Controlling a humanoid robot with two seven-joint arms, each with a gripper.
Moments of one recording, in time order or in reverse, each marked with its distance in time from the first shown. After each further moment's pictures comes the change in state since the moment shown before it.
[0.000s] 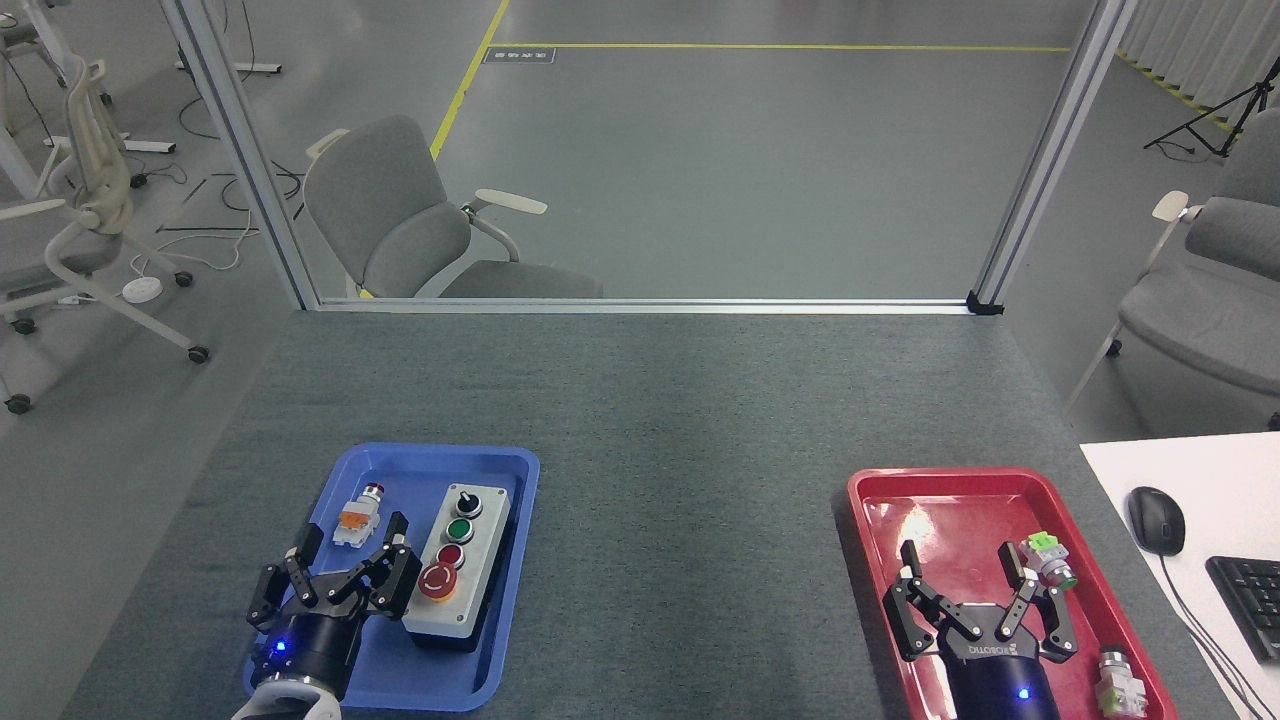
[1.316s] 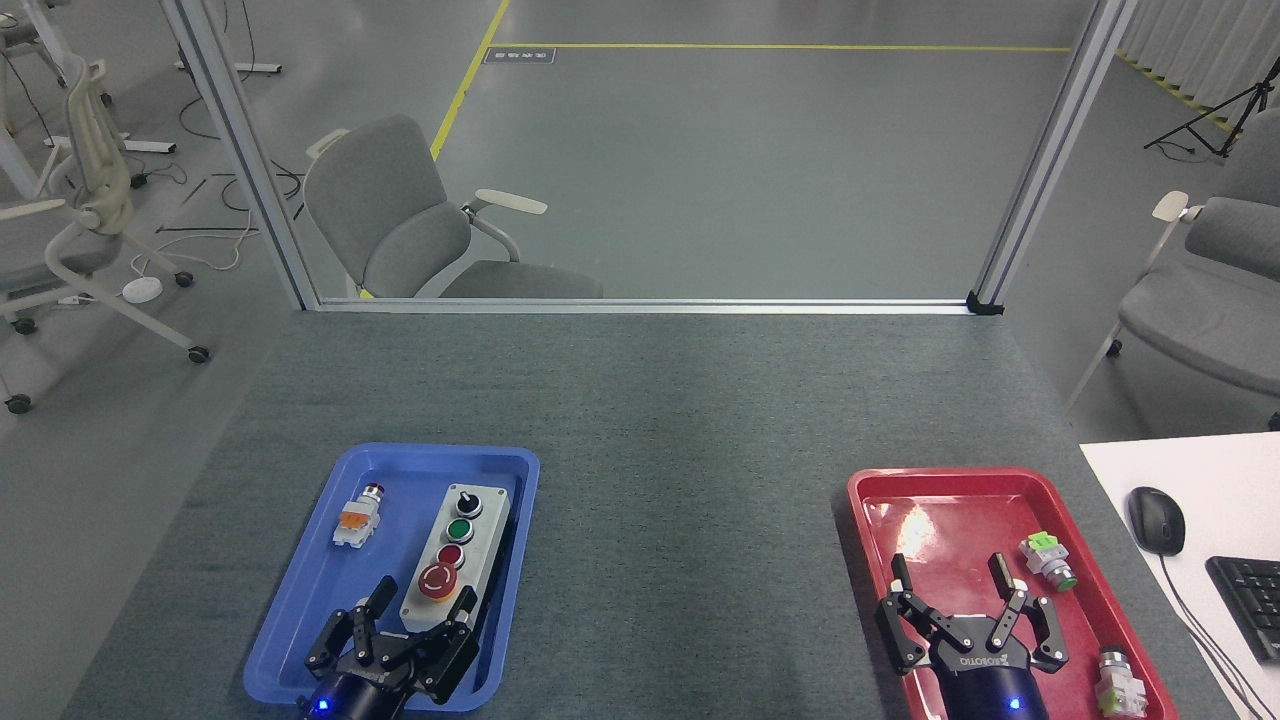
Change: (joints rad) left arm 0.110 0.000 -0.067 -0.044 -0.023 -0.198 -0.065; right arm 0.013 0.003 0.009 0.016 0.010 -0.009 0.004
